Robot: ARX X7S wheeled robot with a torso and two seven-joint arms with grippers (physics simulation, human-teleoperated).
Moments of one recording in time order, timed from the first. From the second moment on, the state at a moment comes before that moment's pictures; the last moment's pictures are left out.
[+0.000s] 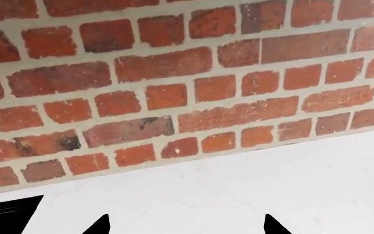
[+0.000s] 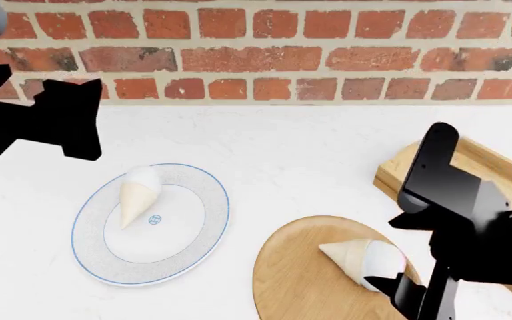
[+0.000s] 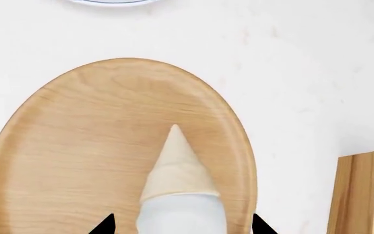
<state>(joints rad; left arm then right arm) -1.33 -1.00 0.31 0.47 -2.17 -1.10 -1.17 1.71 1.14 -1.19 -0.53 1.57 1.30 -0.11</state>
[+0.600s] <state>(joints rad) -1.29 -1.02 0.31 0.48 -2.15 -1.09 -1.14 1.64 1.14 -1.22 -0.51 1.50 1.25 -0.14</state>
